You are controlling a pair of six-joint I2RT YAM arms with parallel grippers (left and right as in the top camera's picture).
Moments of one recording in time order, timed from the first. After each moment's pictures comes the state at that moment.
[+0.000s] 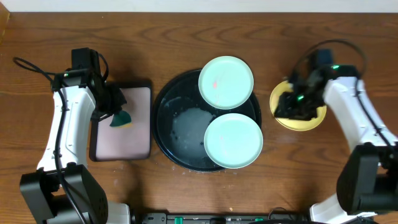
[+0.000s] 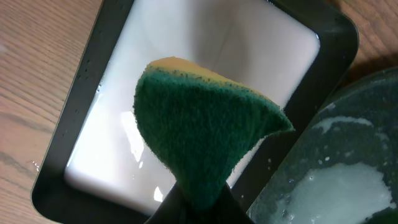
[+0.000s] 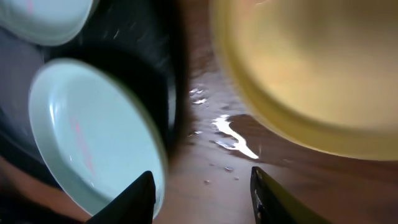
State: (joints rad) left arm 0.16 1.61 1.28 -1.05 0.04 -0.38; right arm 0.06 1.74 1.28 -1.10 -0.31 0.05
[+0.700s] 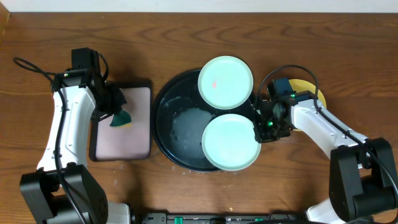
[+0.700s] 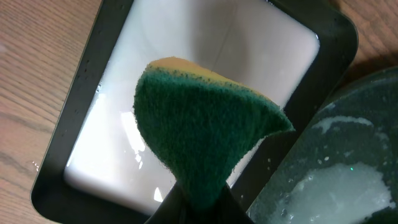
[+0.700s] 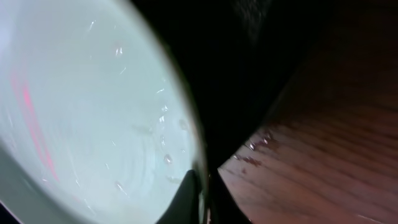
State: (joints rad) left arm 0.16 1.61 1.28 -1.05 0.04 -0.38; right arm 0.27 1.73 1.00 -0.83 -0.32 0.04
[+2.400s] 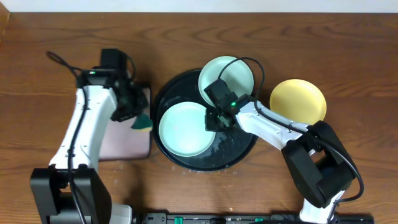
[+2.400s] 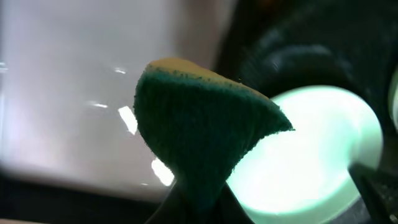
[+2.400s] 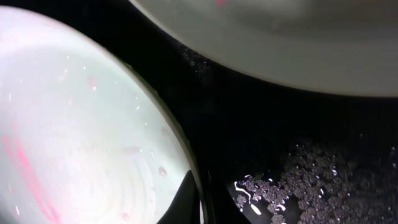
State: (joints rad) left arm -0.04 1.61 1.26 -1.08 0.10 -0.40; right arm 0.66 1.94 1.19 -0.52 -0.13 0.69
